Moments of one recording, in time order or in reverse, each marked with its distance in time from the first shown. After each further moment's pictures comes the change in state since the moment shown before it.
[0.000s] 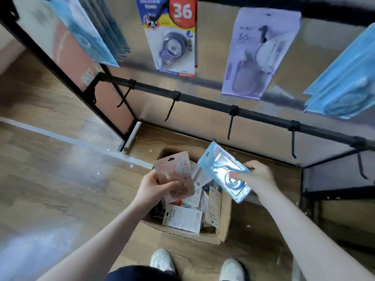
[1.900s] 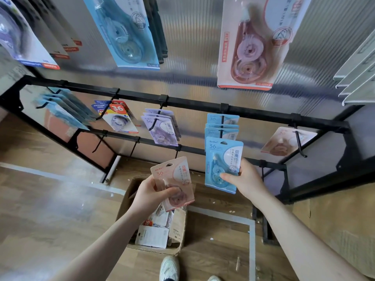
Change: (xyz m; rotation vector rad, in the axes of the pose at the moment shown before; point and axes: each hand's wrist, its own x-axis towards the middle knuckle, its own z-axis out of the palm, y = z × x) left_hand -0.110 0.204 0.121 0.039 -0.083 0.186; right_hand -0.076 -0.060 -0.226 -0.023 -0.019 -0.300
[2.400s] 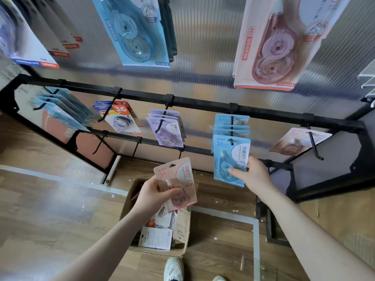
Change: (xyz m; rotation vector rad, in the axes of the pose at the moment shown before) left_hand 0.022 -0.013 -0.017 0.018 -0.033 -0.046; right_hand 0.028 0.006 0.008 -0.058 0.083 0.020
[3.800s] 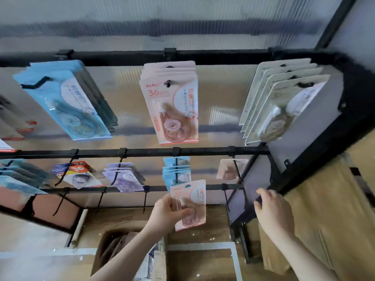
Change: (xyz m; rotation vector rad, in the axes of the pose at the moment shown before) left_hand -0.003 0.102 0.103 0.237 -0.235 0.141; right_hand -0.087 0.035 -0.139 -0.734 0.469 0.063
